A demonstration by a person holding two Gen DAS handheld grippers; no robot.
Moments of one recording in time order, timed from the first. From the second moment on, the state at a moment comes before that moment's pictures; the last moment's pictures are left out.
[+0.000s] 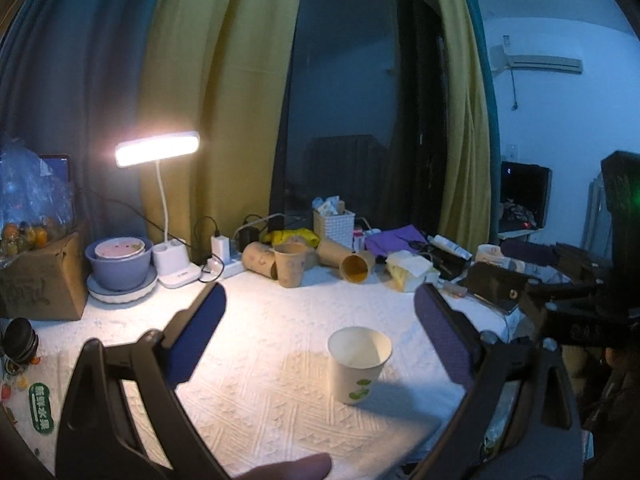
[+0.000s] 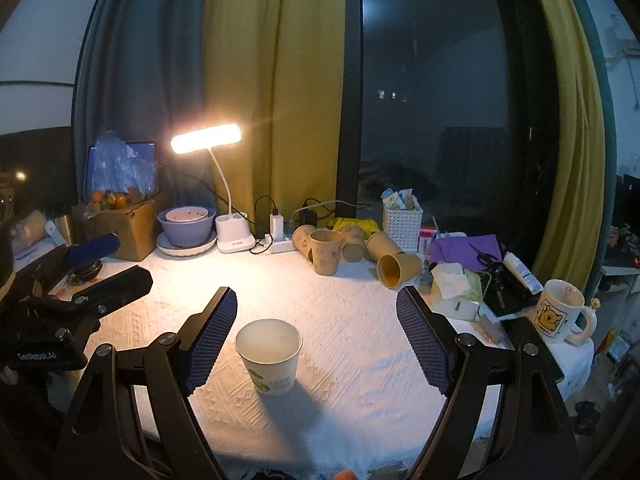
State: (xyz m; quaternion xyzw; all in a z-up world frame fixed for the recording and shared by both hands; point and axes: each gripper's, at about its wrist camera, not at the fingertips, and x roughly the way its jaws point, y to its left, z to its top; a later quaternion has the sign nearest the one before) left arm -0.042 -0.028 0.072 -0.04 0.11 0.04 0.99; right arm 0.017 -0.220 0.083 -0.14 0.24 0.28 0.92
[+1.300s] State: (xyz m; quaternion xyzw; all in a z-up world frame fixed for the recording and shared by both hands) left arm -0.042 -0.038 0.066 -0.04 0.11 0.02 0.99; right arm 0.017 -0.218 0.074 -0.14 0.25 0.28 0.92
